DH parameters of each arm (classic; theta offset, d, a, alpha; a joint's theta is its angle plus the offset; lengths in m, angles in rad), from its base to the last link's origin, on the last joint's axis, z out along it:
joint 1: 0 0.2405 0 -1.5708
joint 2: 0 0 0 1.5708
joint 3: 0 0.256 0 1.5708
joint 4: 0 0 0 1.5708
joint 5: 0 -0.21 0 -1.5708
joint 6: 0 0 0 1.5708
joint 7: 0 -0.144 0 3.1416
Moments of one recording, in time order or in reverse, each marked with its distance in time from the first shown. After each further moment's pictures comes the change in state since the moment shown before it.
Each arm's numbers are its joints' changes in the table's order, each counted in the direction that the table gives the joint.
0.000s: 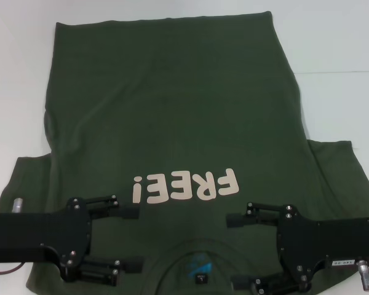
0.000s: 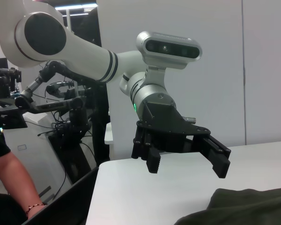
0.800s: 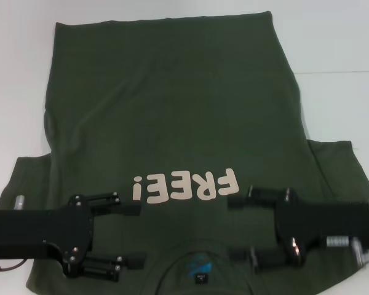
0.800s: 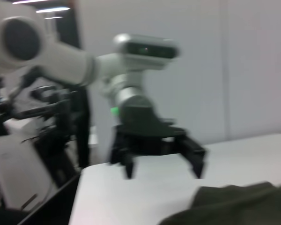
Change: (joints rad) left arm -0.008 0.001 0.001 0.008 0.002 0.011 -0.004; right arm 0.021 -0.002 0.025 -0.004 -0.009 -0.051 -0.094
